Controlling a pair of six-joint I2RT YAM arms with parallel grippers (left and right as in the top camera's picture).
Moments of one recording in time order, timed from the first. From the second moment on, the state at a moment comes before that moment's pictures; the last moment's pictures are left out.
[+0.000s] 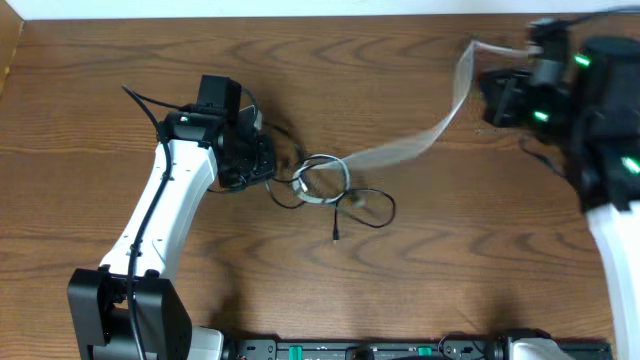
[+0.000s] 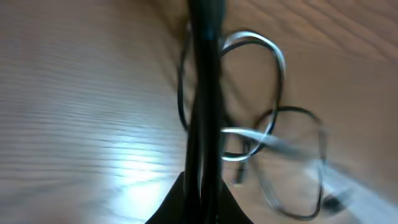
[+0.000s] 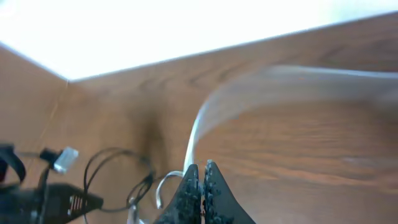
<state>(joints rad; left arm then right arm) -0.13 1.60 1.26 -1.01 0.31 -0.36 0.03 1.26 1.43 -0.72 -0.38 0.34</state>
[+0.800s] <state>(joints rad) -0.13 1.52 1.36 -0.90 0.35 -0.19 -0.05 1.15 1.44 -0.75 -0.66 0.25</state>
